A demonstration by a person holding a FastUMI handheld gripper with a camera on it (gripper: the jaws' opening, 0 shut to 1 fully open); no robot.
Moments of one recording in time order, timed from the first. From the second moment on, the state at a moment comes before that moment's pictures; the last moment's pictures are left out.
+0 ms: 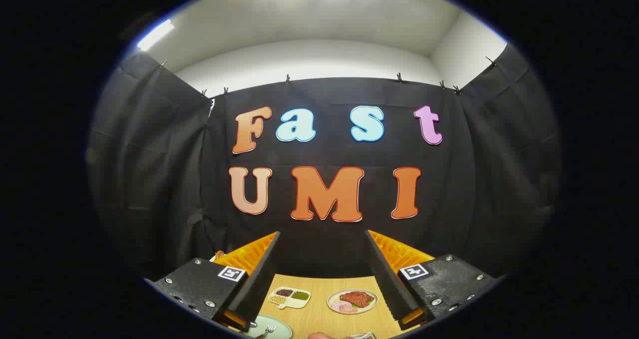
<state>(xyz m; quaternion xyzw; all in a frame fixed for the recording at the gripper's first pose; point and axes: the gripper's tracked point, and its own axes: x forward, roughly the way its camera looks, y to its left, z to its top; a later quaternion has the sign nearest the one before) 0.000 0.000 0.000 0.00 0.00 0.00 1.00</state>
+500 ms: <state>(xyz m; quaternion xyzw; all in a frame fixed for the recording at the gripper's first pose) 0.003 -0.005 0.003 0.00 -0.01 -0.01 1.00</state>
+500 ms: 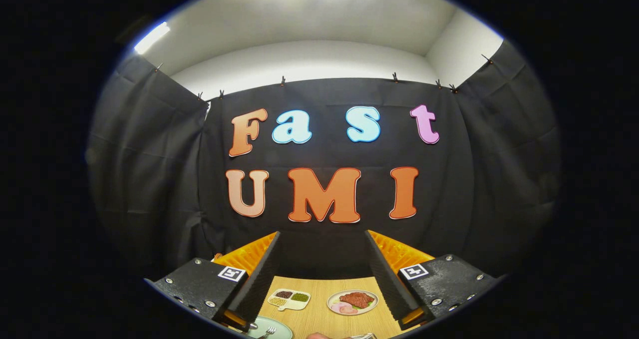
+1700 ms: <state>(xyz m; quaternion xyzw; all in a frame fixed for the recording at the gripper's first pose) 0.009 0.088 -0.088 0.02 0.13 0.07 0.99</state>
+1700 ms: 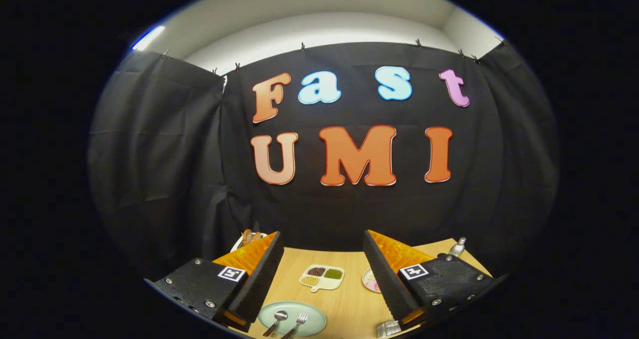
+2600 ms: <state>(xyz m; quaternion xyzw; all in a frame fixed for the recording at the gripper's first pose) -0.052 0.168 -0.318 0.04 0.49 0.10 0.87</state>
